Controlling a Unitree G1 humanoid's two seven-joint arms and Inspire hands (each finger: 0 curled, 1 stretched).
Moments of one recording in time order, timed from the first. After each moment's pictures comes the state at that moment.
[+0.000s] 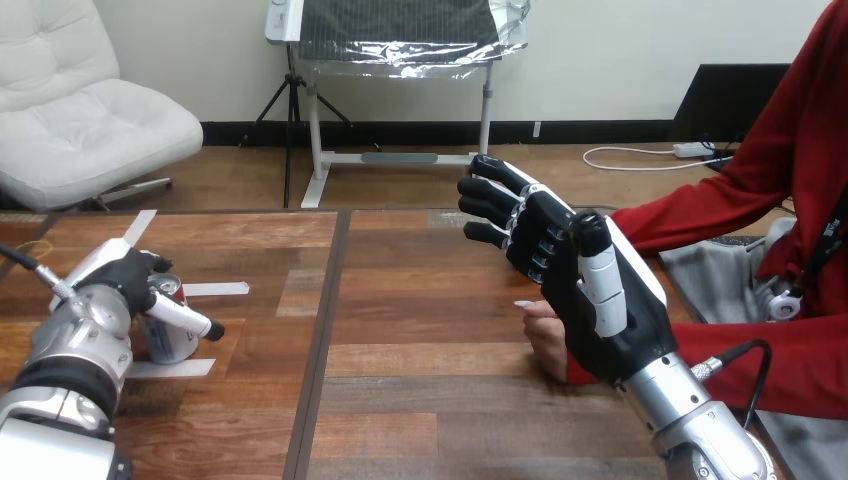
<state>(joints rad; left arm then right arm) -0.84 0.49 -0.24 1.30 0.45 0.14 -0.08 -0.13 -0.13 0.00 0.26 0.27 -0.38 0.54</state>
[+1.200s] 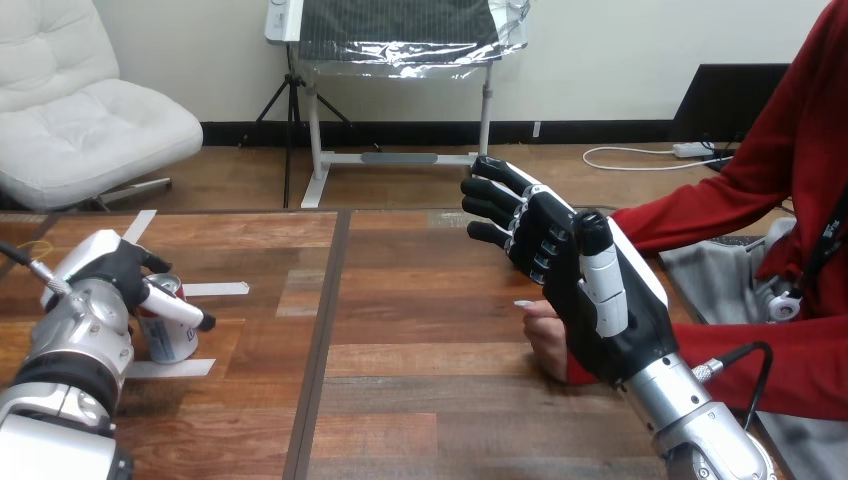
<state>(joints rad) -0.85 0.49 -0.24 1.30 0.43 0.17 -0.01 -0.13 -0.13 0.00 0.26 0.27 -0.38 0.53</state>
